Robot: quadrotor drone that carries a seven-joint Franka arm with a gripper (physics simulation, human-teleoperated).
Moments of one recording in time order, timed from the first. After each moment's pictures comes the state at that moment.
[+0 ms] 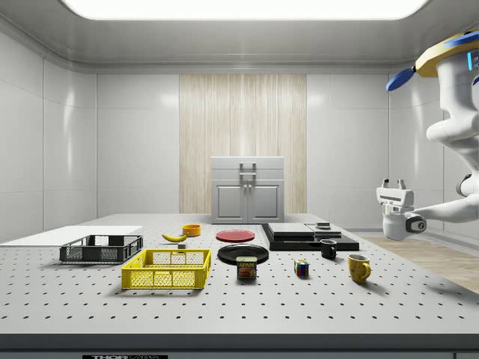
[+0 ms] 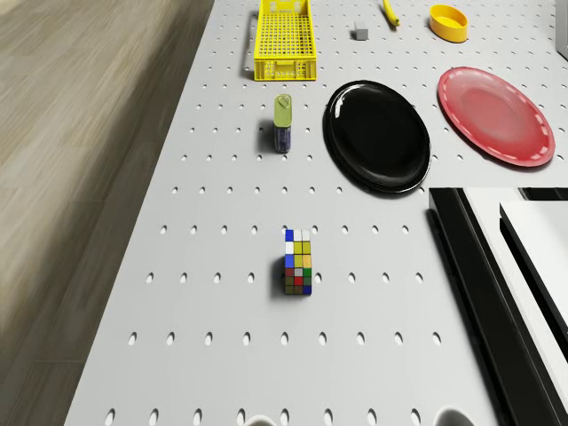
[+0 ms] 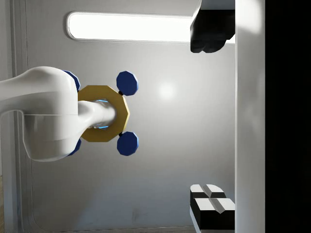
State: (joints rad) arm -0.01 -0.72 0.02 -2.05 -0.02 1.38 0.78
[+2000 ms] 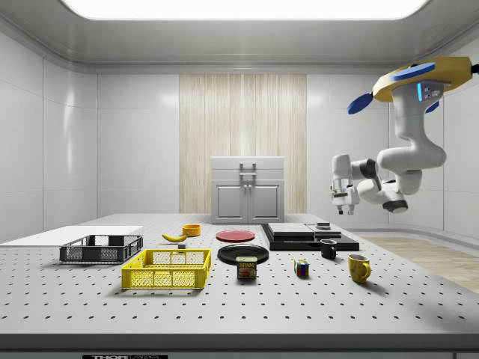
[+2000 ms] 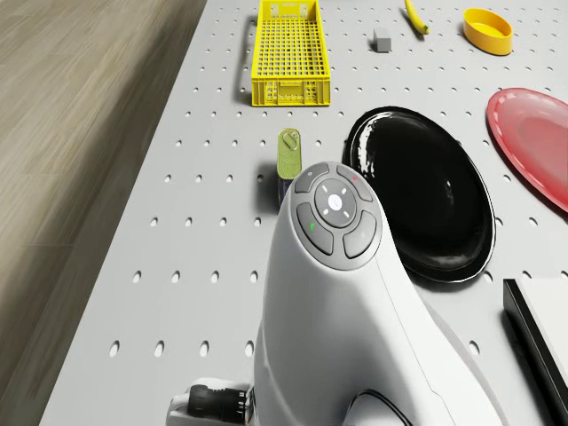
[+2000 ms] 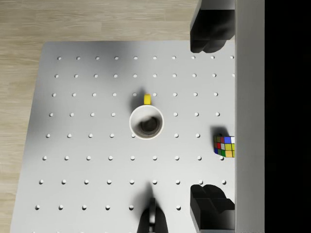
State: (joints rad) arm -0.93 -1.00 1.21 -2.89 -1.97 1.18 1.50
